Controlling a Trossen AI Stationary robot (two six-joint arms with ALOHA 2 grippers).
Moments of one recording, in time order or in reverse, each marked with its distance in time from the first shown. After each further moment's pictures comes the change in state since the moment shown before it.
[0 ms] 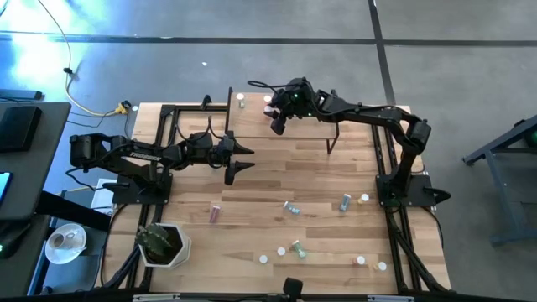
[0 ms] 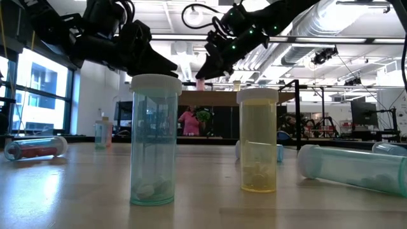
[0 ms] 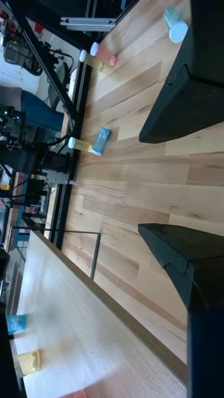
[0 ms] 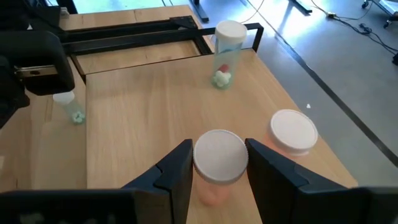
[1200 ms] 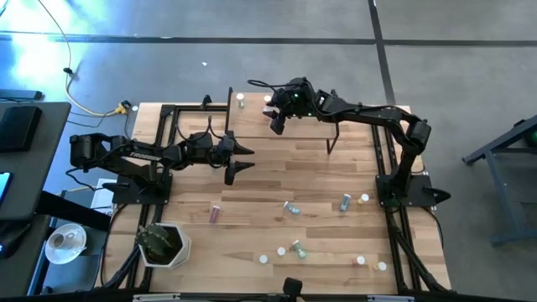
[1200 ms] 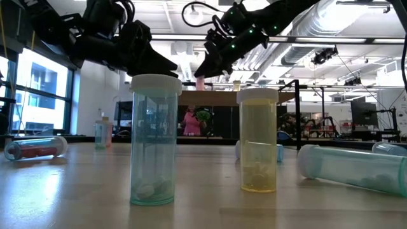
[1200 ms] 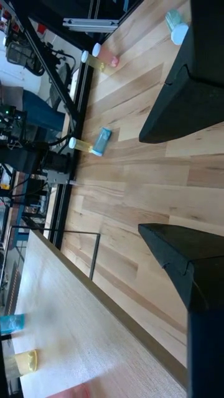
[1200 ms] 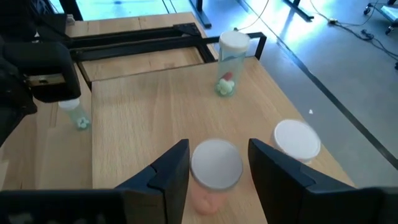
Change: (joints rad) left arm 0.000 0.000 0.000 0.000 0.000 -0.015; right arm 0.001 0.000 0.000 0.027 -0.008 -0.001
